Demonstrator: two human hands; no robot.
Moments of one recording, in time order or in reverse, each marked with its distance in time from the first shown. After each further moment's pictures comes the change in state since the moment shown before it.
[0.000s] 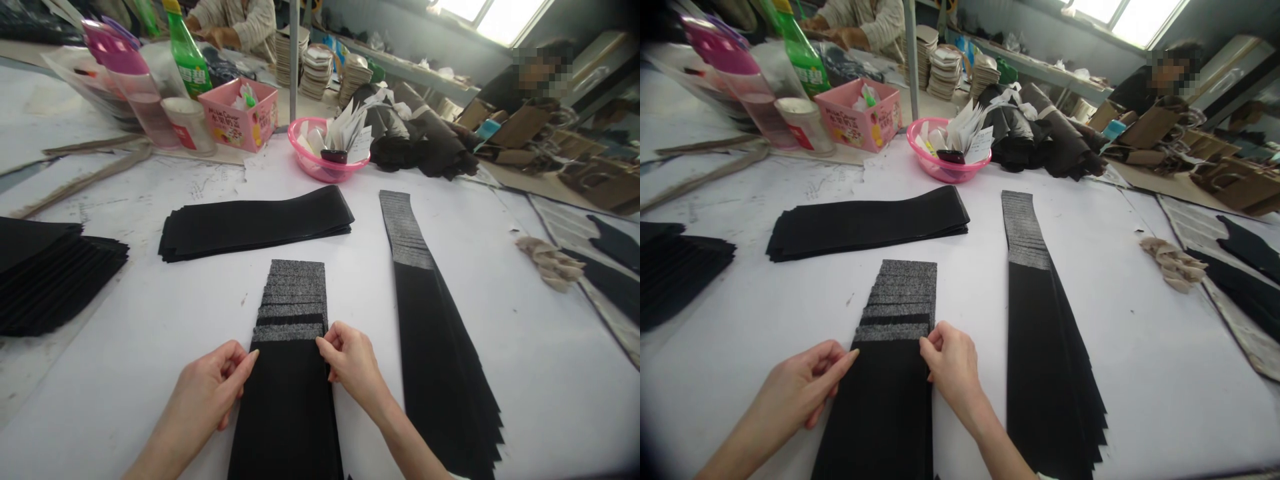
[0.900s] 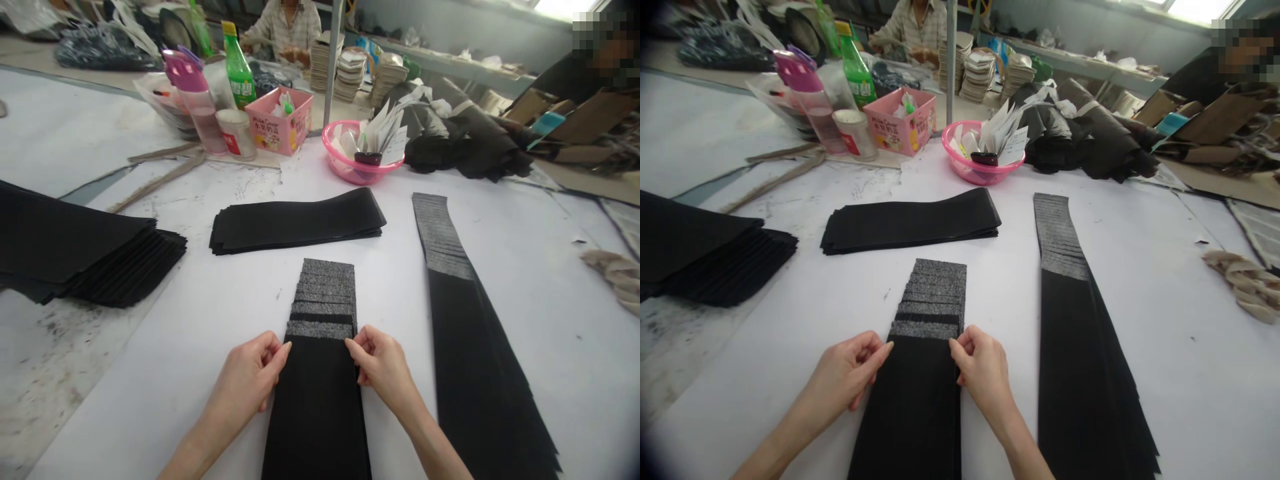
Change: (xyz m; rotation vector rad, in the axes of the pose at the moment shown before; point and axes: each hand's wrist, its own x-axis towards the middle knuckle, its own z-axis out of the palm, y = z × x) left_hand 0.003 -0.008 0.001 -0.096 0.003 -0.008; right_hand 0.003 0.005 0.001 0.014 -0.048 0.004
